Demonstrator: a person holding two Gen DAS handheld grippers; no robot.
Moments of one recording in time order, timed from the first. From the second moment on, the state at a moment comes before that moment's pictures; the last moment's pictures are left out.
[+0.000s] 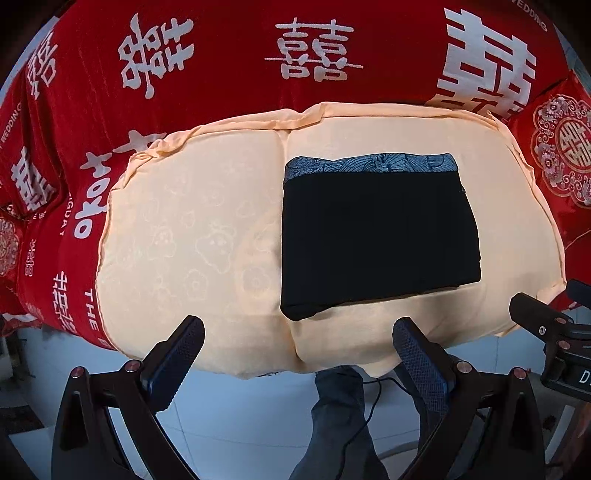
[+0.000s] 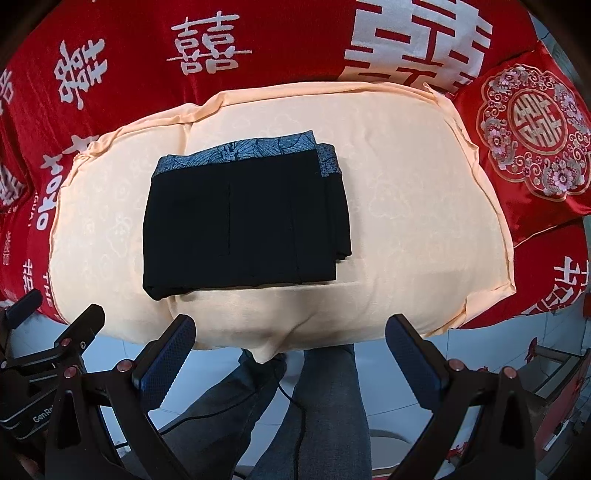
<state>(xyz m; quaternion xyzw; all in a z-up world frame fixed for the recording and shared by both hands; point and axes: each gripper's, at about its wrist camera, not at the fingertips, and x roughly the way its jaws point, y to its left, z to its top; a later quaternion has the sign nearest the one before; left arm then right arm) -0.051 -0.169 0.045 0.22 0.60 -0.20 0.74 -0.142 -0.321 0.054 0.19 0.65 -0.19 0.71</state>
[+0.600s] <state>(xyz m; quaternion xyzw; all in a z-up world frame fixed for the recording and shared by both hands) -0.052 -0.172 0.045 0.22 0.60 -0.20 0.74 -0.140 -0.320 0.056 0.18 0.66 -0.19 0.71</state>
